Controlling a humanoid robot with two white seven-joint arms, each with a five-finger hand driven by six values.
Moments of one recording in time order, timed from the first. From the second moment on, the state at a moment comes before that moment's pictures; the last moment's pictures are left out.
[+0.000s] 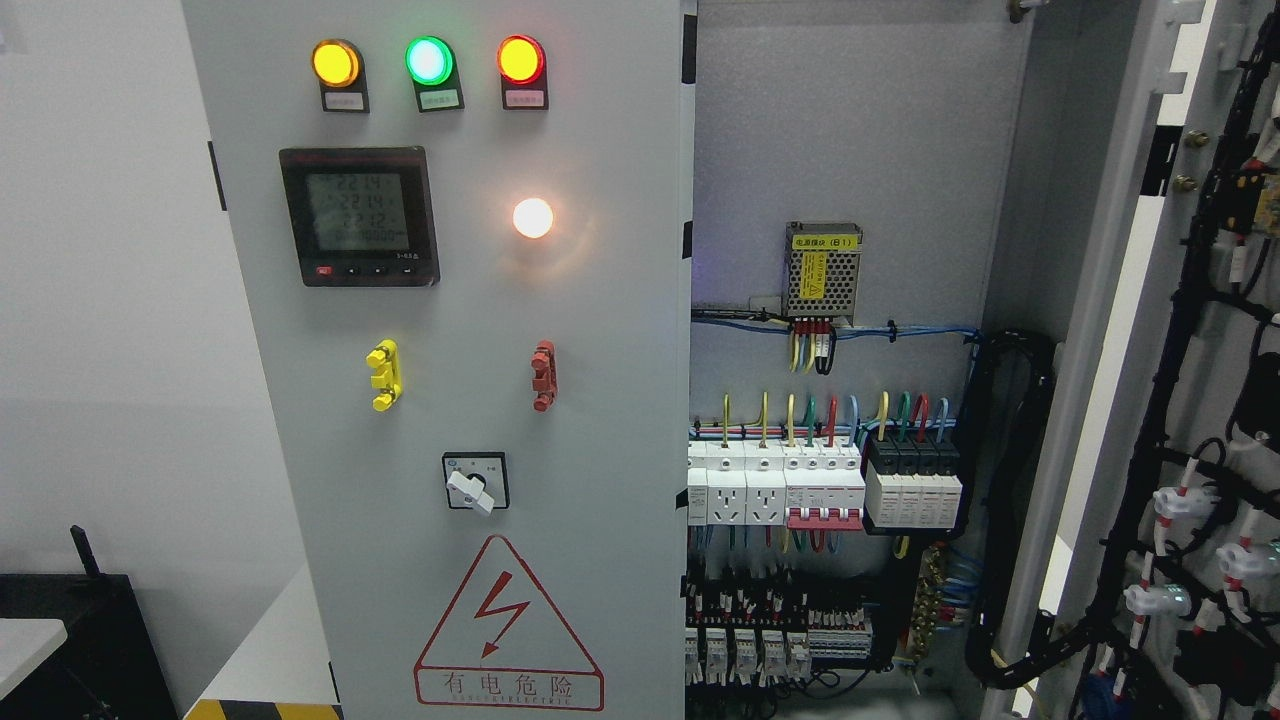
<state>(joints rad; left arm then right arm) -0.33 1.24 -1.08 -1.13 1.43 -0.07 -0.50 0.07 0.12 0.11 -0.05 0.00 -0.03 0.00</state>
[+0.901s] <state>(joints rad) 0.08 1.05 -1.00 -0.90 1.37 -0.40 -0.50 0.07 0.12 0.11 -0.05 0.00 -0.03 0.00</state>
